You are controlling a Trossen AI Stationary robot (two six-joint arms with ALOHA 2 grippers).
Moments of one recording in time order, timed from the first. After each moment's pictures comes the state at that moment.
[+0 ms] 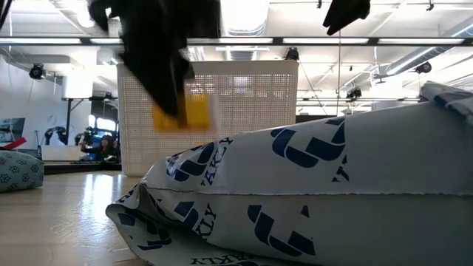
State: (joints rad) left arm -0.31 1.72 1.30 -0.74 -0.12 -0.34; right arm -0.18 1.20 1.46 -1.12 0.29 0.16
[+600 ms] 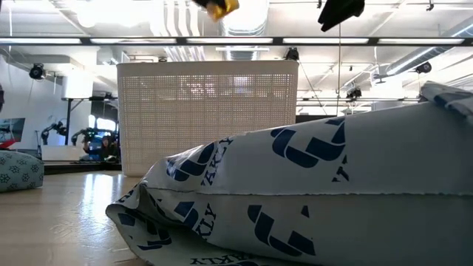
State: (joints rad) left arm 0.09 1.55 1.82 -0.90 -0.70 -0.15; right arm -0.18 1.20 1.46 -1.06 0.29 0.09
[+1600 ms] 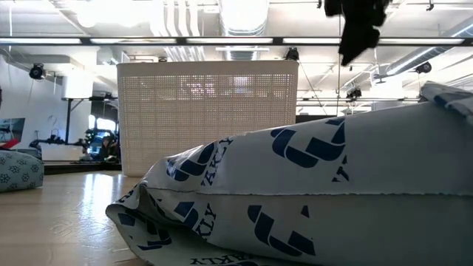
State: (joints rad) left arm -0.09 1.53 1.83 -1.01 -0.36 -0.40; right arm -0.18 1.20 1.24 -1.11 0.07 0.31
